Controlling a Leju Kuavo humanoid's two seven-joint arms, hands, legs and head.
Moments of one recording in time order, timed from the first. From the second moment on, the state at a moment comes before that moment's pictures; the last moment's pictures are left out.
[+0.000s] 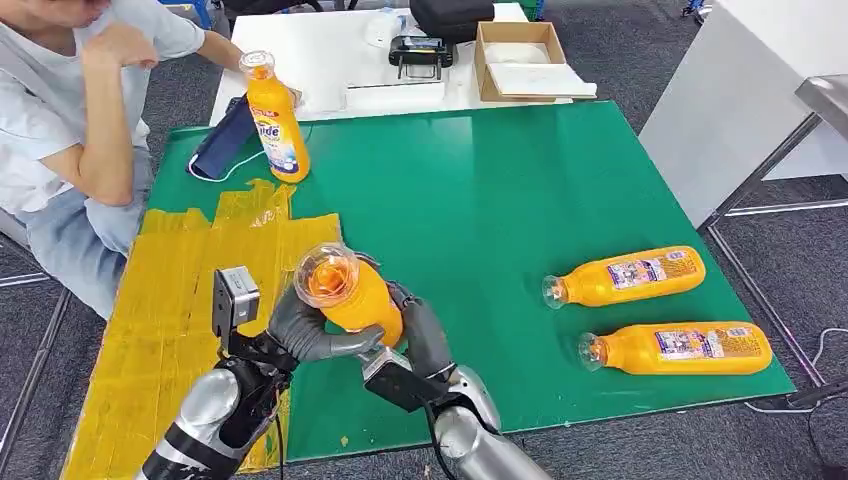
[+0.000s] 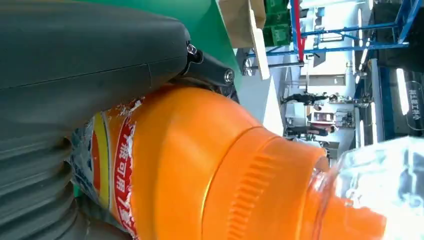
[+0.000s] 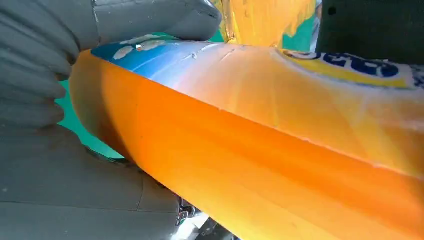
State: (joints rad) left arm -0.23 0.01 -0.54 -1.54 0.32 -0.20 -0.21; right arm -0.25 0.21 0.68 -1.05 0.39 -0.36 -0.38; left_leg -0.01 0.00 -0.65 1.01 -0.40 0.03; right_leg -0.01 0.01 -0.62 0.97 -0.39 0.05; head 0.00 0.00
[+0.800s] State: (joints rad) left arm -0.26 0.00 -0.54 -1.55 0.27 -0.12 -0.24; right arm -0.19 0.17 0.63 -1.22 0.30 -0.37 -0.40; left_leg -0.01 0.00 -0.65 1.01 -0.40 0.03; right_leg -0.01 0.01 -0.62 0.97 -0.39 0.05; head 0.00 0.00
